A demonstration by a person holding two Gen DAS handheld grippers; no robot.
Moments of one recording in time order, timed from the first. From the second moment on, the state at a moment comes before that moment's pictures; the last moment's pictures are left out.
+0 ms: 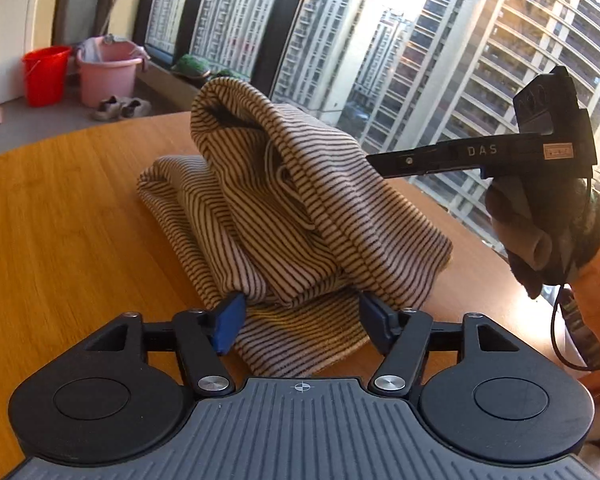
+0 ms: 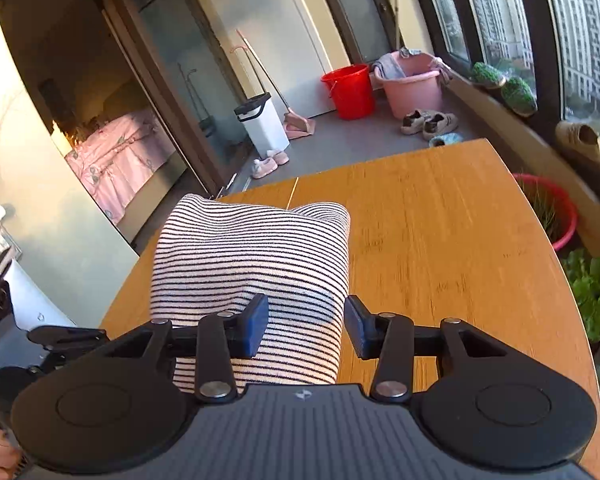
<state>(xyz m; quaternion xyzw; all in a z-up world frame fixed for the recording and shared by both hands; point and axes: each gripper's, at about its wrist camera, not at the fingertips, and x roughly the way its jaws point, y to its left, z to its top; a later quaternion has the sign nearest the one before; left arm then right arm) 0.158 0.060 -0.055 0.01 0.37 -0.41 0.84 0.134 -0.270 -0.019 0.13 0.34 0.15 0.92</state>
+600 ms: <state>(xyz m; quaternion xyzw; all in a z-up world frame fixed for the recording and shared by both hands) 0.204 0.064 -0.060 -0.08 0.44 -0.30 0.85 0.093 -0.157 -0.004 -0.12 0.25 0.24 0.93</state>
